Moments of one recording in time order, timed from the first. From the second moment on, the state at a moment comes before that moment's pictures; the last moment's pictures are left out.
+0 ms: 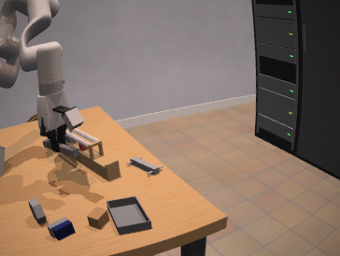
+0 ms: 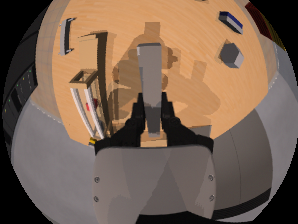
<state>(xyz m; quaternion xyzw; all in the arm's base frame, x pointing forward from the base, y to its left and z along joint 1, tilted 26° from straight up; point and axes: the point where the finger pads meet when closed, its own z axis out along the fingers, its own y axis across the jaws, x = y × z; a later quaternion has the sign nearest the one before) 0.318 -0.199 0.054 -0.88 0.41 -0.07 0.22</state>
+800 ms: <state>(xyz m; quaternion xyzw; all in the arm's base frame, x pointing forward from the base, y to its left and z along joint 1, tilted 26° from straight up) 0.290 0.005 0.101 -0.84 0.48 -0.03 0.26</state>
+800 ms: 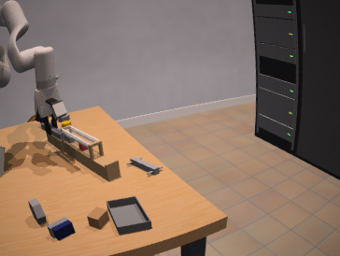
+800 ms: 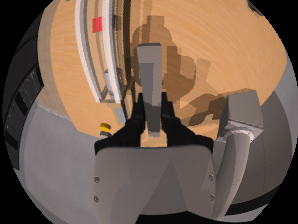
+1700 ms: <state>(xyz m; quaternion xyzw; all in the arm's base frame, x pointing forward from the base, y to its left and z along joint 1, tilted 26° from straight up) 0.249 0.198 0.184 -0.82 0.50 0.00 0.27</state>
